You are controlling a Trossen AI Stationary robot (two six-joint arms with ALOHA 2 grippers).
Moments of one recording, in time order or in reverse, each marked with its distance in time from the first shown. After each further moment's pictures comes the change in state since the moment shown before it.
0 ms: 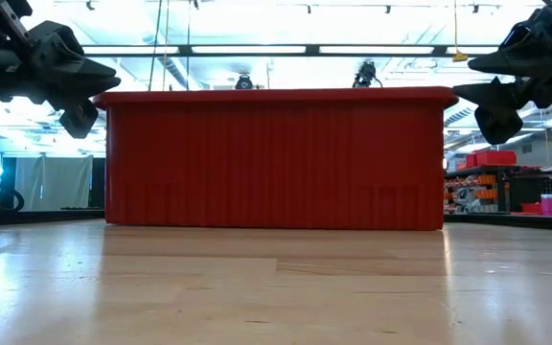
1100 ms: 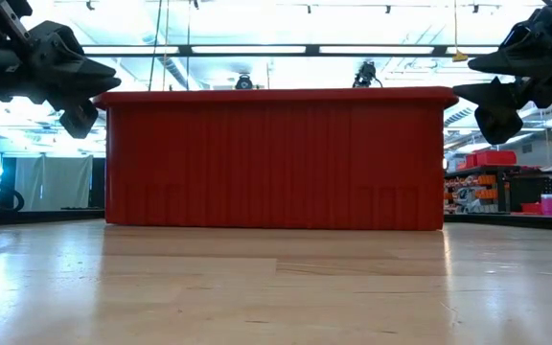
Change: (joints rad) left arm 0.000 0.000 -0.001 0.000 0.000 0.000; right arm 0.000 0.000 -0.001 0.001 0.000 0.000
